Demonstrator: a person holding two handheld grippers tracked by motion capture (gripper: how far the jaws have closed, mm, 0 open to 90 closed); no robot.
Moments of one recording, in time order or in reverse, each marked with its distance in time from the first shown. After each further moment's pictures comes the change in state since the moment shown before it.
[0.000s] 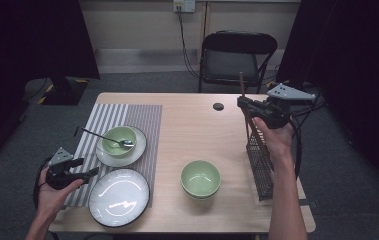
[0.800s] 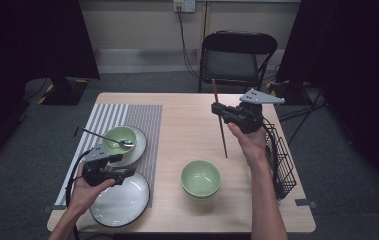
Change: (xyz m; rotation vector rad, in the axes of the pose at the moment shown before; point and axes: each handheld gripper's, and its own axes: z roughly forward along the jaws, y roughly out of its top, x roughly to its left) left arm -0.082 0.054 0.036 -0.075 -0.258 0.114; right arm 0.044 -0.008 0.041 -0.002 0.120 0.030
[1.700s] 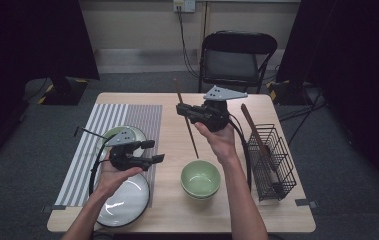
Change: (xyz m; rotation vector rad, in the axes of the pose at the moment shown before) left arm -0.037 0.066 0.035 -0.124 -0.206 0.070; right arm 0.052 0.016 0.056 0.001 0.173 -0.019
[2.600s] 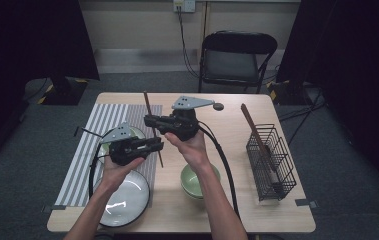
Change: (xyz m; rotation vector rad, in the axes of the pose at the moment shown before) left arm 0.011 0.005 -0.005 -0.132 -0.027 0.021; right arm 0.045 -0.010 0.053 -0.012 0.183 0.035
